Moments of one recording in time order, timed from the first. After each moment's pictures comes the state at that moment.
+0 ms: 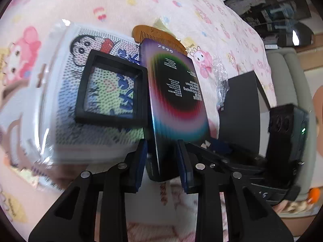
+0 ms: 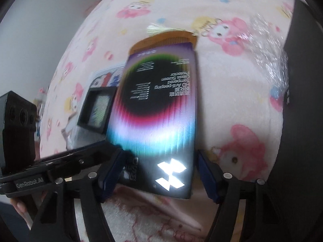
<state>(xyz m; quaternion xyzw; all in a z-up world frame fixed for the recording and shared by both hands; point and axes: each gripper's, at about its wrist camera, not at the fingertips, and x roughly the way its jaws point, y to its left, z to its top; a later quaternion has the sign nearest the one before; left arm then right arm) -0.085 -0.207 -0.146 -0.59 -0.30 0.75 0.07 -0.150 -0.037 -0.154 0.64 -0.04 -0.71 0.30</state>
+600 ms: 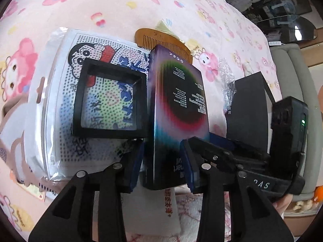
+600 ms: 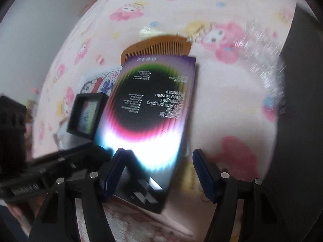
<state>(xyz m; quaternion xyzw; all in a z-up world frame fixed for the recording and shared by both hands) -0.111 -0.212 -0.159 -0.60 -0.29 0.75 0.06 -0.172 -0.041 -0.174 0.65 -0.05 -0.70 0.28</state>
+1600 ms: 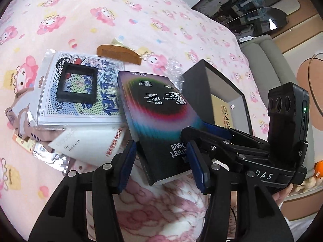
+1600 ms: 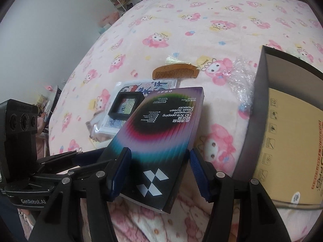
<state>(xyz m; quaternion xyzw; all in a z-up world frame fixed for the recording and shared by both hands) -0.043 -0.153 -0.070 -0.53 -0.26 0.80 0.12 -0.097 0.011 -0.061 0.57 -0.02 -0.76 0.32</state>
